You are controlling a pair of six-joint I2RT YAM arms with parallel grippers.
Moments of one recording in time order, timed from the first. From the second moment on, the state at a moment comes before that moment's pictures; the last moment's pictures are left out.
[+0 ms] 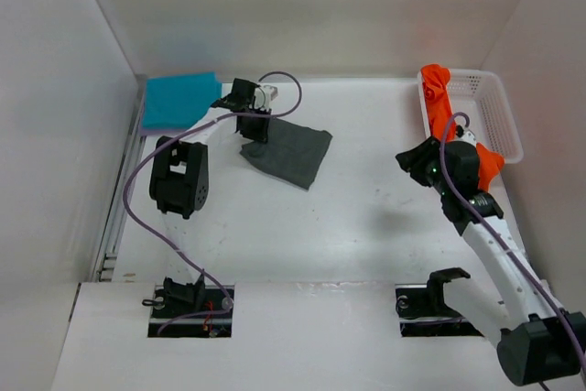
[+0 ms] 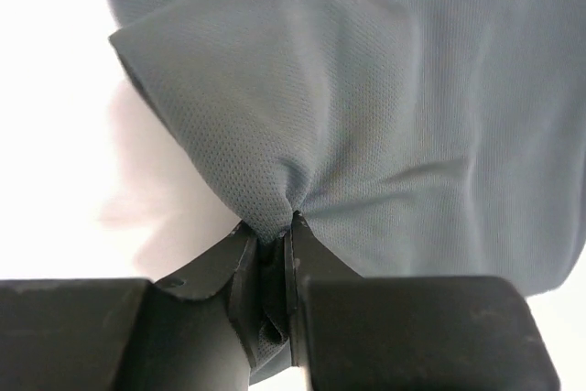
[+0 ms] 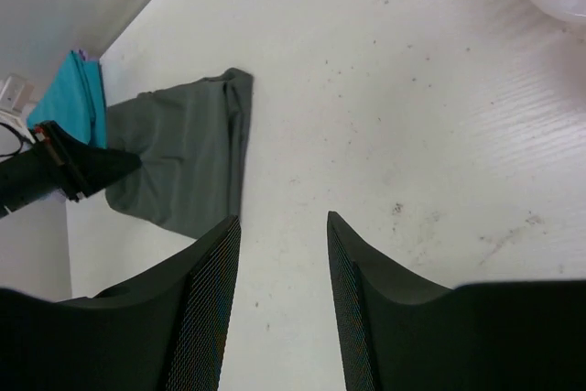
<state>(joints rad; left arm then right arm) -0.28 2.07 1.57 -0.47 0.27 0.01 0.17 0.91 0.70 -0.24 0.00 0.78</state>
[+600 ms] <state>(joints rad) -0.18 2.16 1.92 -0.46 -0.15 0.41 0.17 0.76 0.65 -0.42 0.03 0.77</state>
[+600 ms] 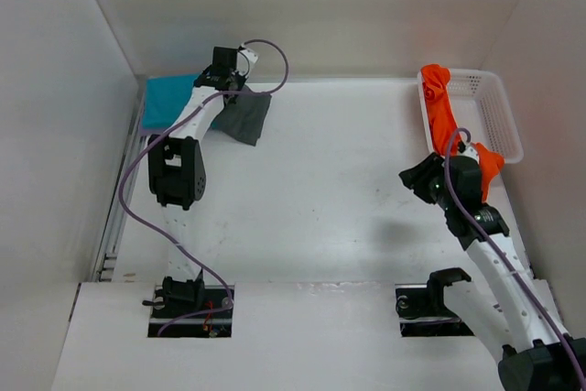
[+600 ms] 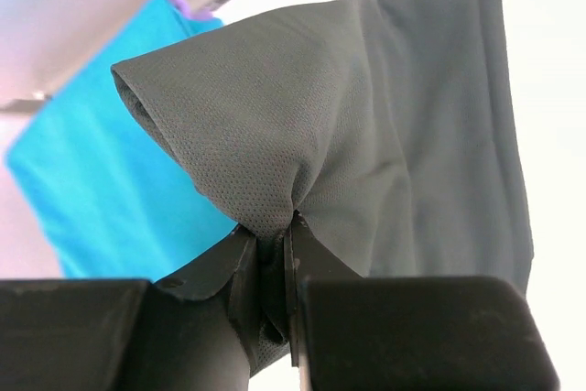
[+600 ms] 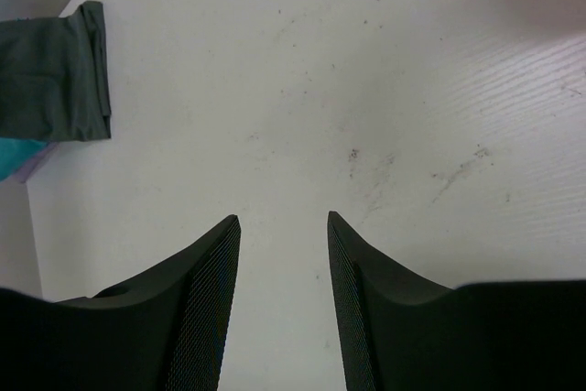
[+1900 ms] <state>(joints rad) 0.26 2.31 2.19 -0.58 0.06 0.27 0.14 0.68 0.61 -0.52 0.03 0.72</state>
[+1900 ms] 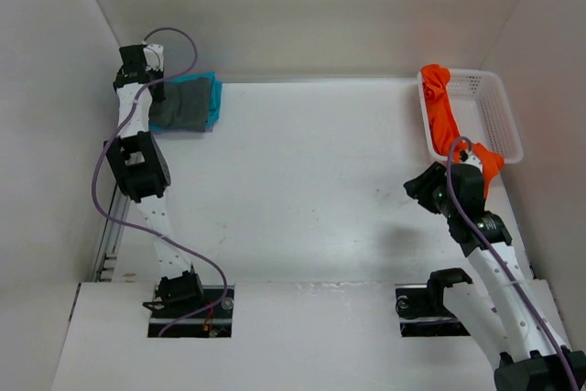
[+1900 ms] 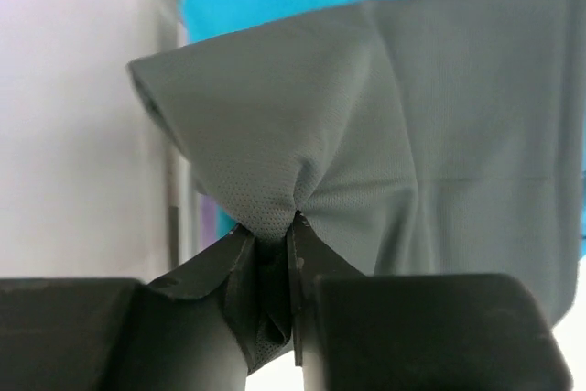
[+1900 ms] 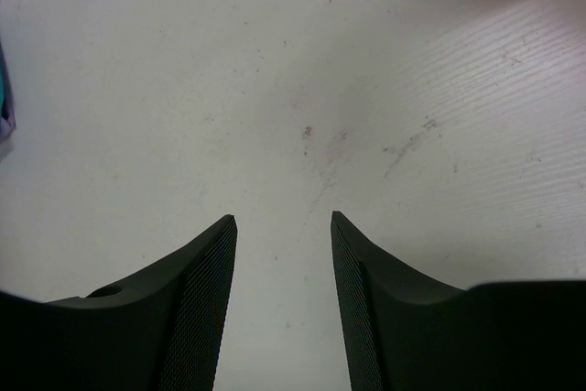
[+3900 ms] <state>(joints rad) 0.01 1.77 1.35 -0.38 -0.07 0.40 -0.50 1.17 0.93 -0.38 -0.01 0.47</state>
